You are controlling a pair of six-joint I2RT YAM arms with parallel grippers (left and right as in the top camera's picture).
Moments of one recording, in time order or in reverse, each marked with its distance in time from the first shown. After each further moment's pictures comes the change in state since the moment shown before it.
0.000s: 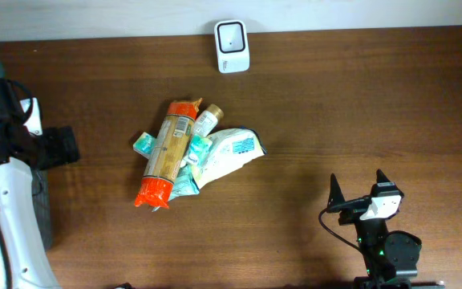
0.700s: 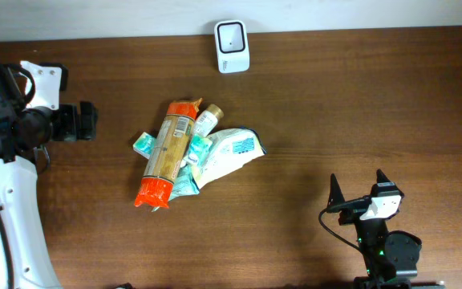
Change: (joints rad) left arm -0.036 0.000 0.000 0.250 0.395 0.243; right arm 0.000 0.000 0.000 0.000 0.000 0.000
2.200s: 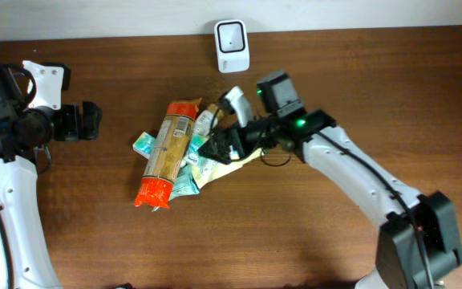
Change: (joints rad) left arm 0.000 0.002 0.000 -0.005 0.041 0.004; right arm 0.514 1.726 1.293 -0.399 -0.698 0.171
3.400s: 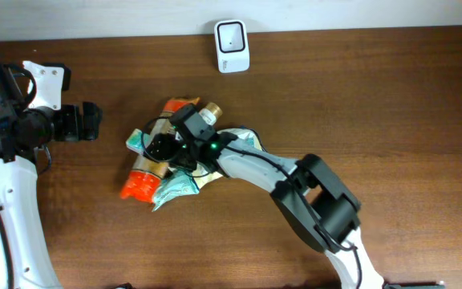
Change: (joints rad) left arm 0.000 0.000 0.000 -0.003 0.000 0.000; right arm 0.283 0.507 0.254 0.351 0.319 0.855
